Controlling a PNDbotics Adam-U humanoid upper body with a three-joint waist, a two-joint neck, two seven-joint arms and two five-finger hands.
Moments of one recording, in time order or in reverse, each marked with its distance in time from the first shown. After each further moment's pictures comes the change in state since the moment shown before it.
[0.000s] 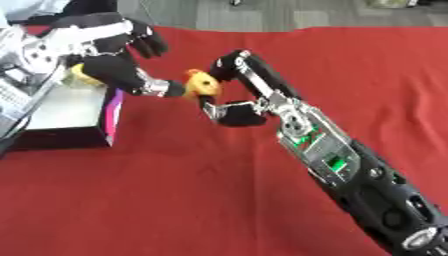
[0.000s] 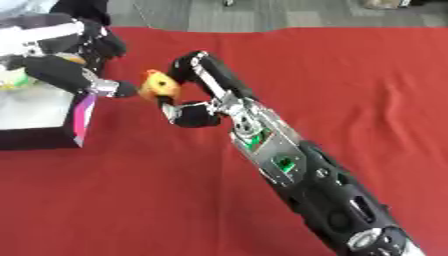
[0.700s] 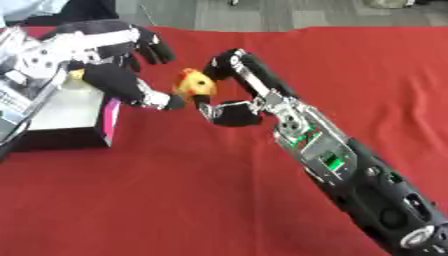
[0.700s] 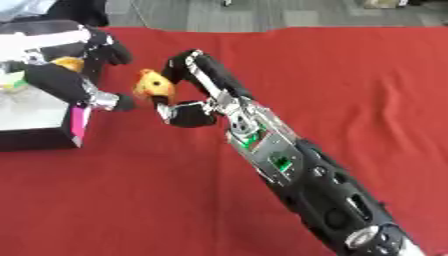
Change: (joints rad) left arm -0.007 -0.002 -0.022 0.005 -0.062 -0.035 -0.052; right arm -0.008 0.001 0.006 -0.014 -0.003 -0.007 0.006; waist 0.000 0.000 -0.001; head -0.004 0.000
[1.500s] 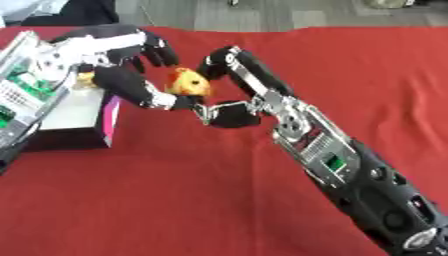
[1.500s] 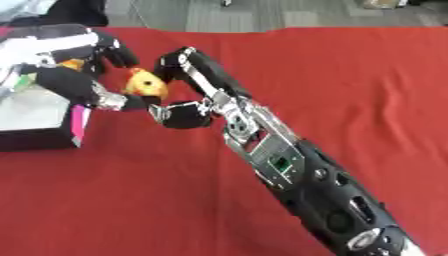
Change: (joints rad) left arm -0.008 -0.025 -0.013 0.017 -0.009 0.011 0.011; right arm 0.000 -0.002 0.007 -0.053 -0.024 0.010 0.017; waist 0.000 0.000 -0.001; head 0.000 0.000
